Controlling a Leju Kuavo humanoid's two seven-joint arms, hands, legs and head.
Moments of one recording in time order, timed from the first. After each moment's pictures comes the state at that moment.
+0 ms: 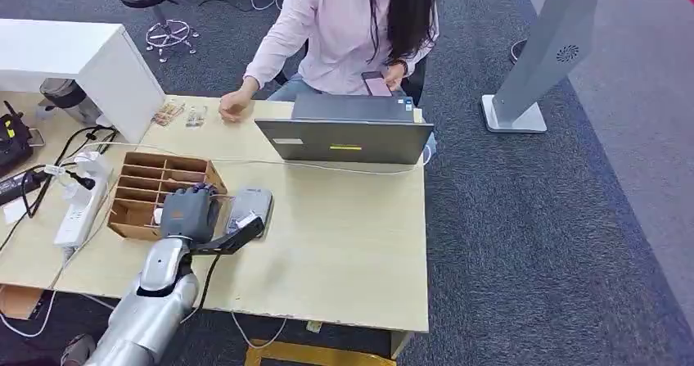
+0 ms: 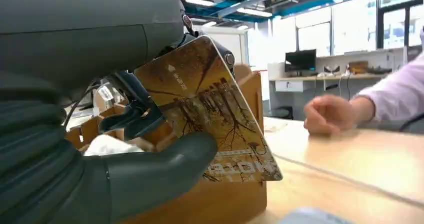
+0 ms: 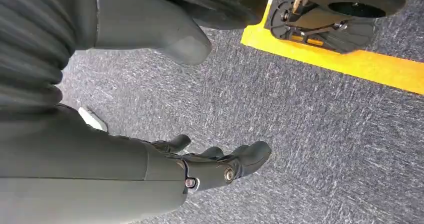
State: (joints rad) left arm -0.33 0.15 -0.07 -1.00 -1.35 0.43 0.03; right arm -0.08 0.09 0.69 -0.14 -0.22 -0.26 0.02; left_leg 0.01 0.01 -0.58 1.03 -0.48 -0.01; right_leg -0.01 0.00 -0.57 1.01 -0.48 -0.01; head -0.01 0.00
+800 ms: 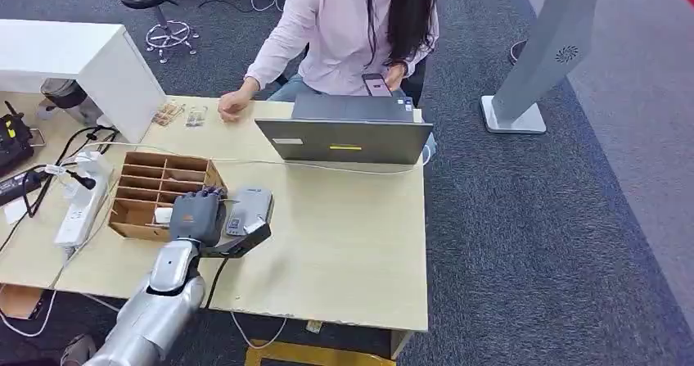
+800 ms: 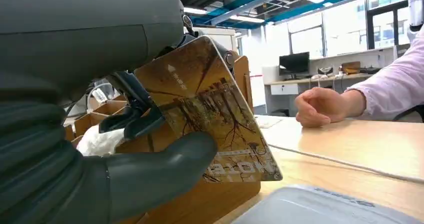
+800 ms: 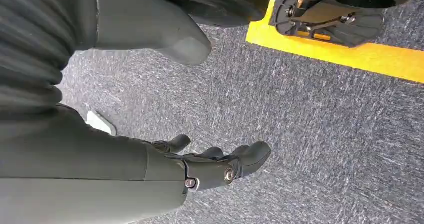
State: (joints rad) left arm -0.37 0.14 -0.10 -0.89 -1.36 0.51 0.03; right arm -0.08 0.10 0.69 -0.14 -0.23 -0.30 0.06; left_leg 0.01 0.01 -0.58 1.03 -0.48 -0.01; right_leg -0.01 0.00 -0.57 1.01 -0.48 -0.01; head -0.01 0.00
